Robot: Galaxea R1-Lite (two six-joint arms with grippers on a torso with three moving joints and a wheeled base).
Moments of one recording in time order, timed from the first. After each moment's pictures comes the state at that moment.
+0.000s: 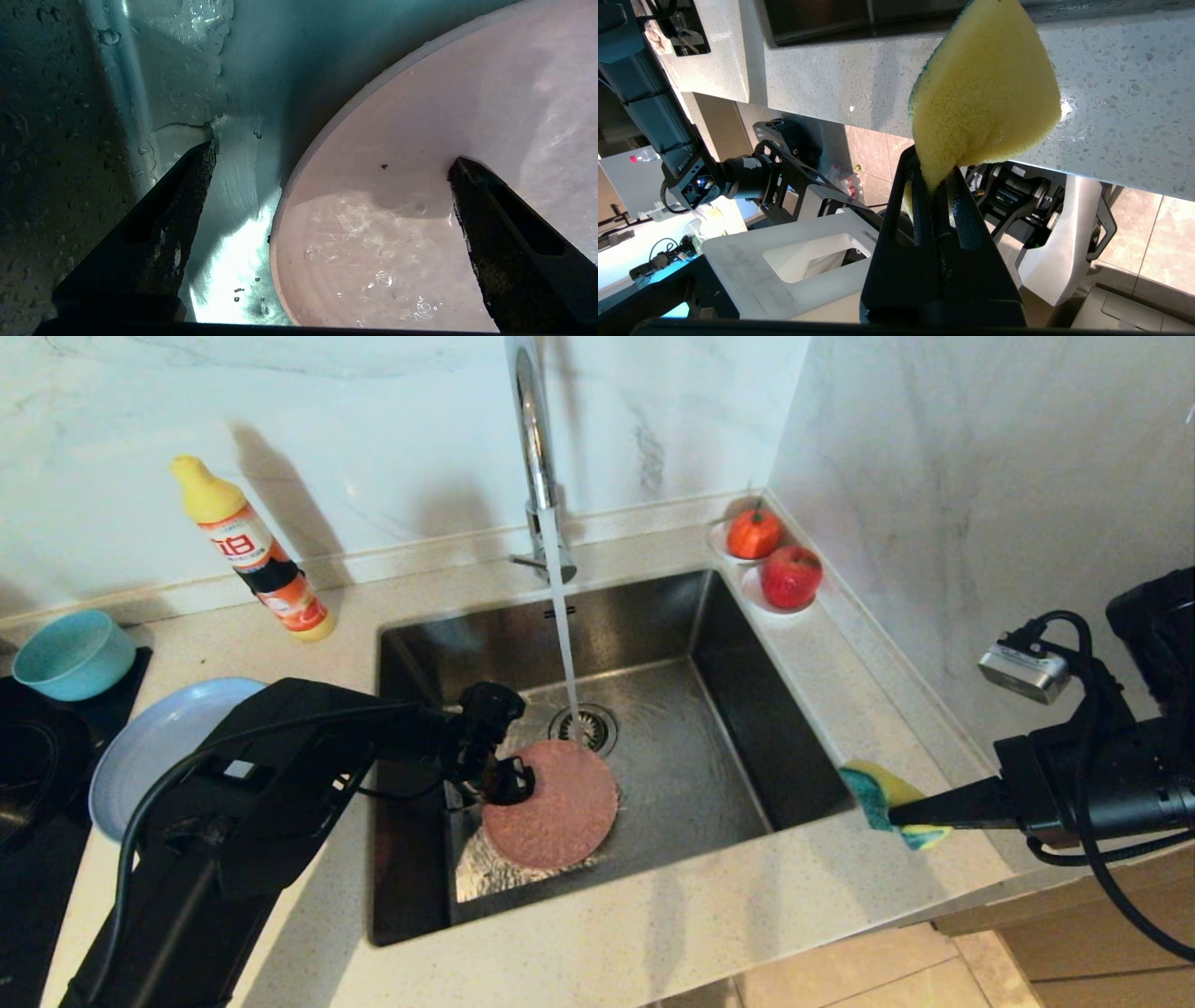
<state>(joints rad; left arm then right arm) -0.29 2.59 -1.88 0.26 0.21 -0.50 0.15 1.46 -1.11 0.45 0.66 0.22</state>
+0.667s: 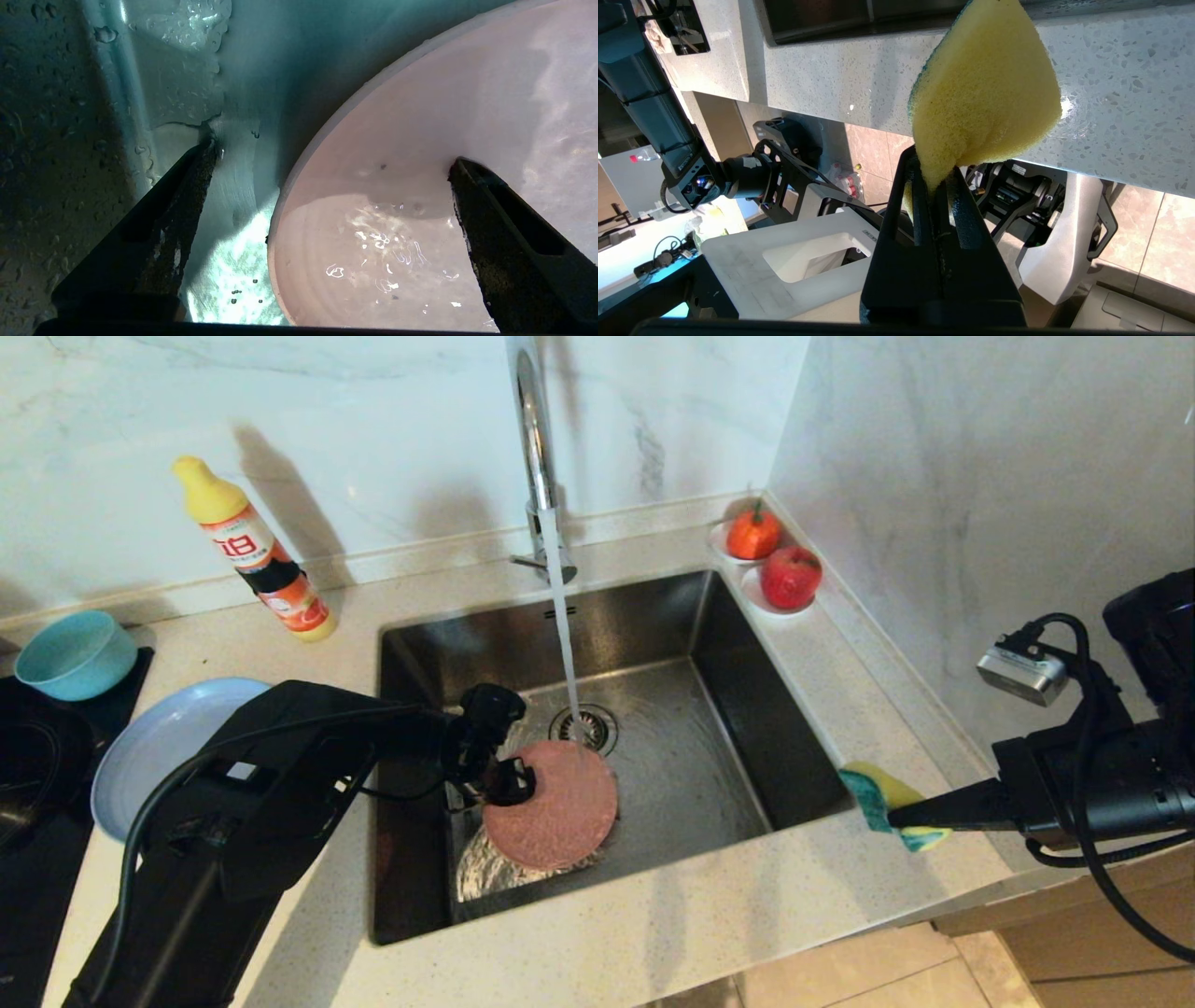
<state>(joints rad) -0.29 2.60 -1.88 0.26 0.21 -0.50 0.15 1.47 -1.11 0.45 0.66 0.22</state>
